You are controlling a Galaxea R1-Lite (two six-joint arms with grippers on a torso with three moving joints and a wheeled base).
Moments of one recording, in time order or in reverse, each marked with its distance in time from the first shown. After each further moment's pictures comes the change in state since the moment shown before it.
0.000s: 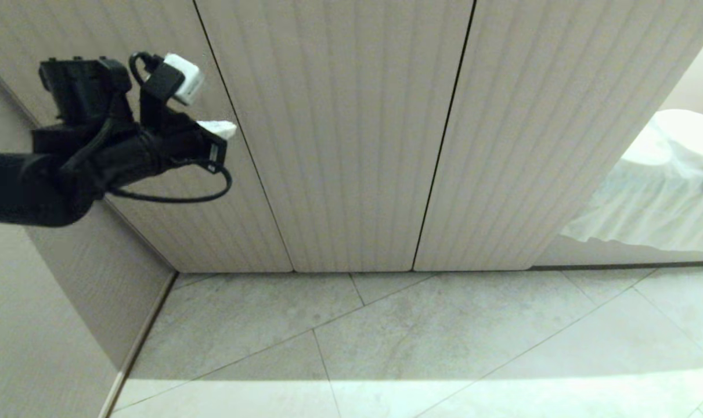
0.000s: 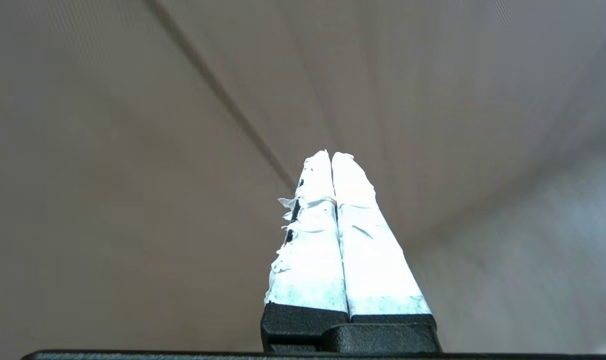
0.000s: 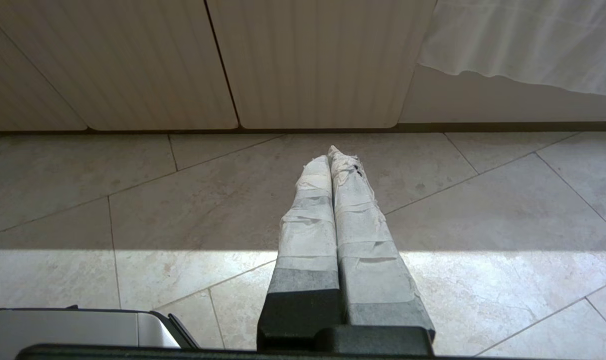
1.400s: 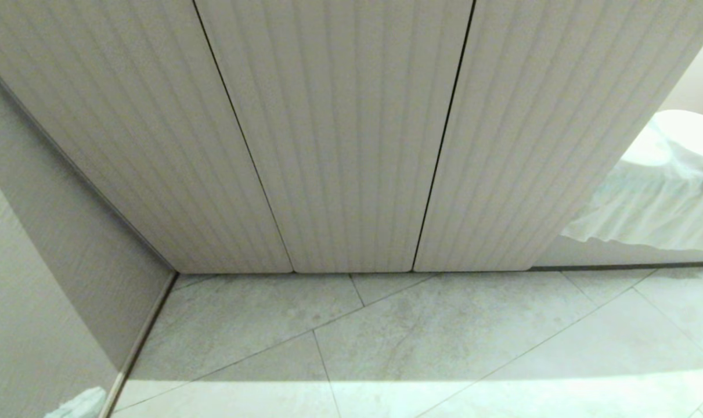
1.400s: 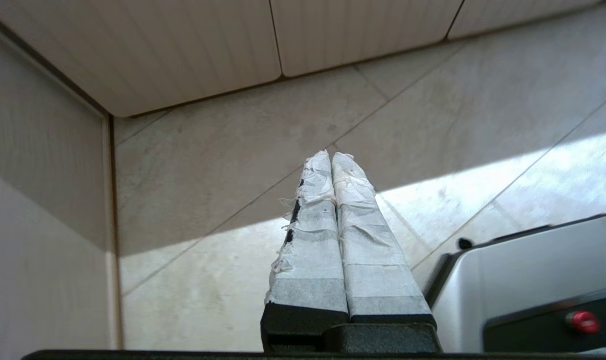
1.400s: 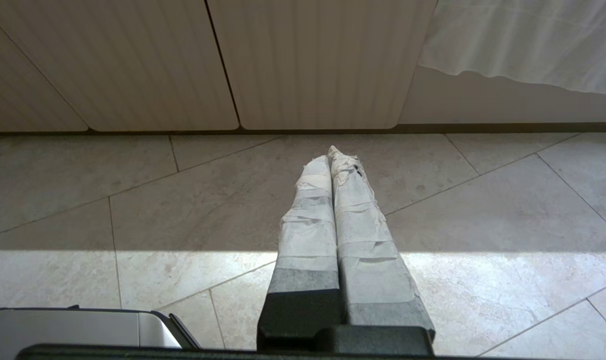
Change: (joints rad) left arm 0.146 -1.147 1.185 0.162 -0.030 -0.234; right arm 0.000 0.000 0.000 0.000 0.000 0.001
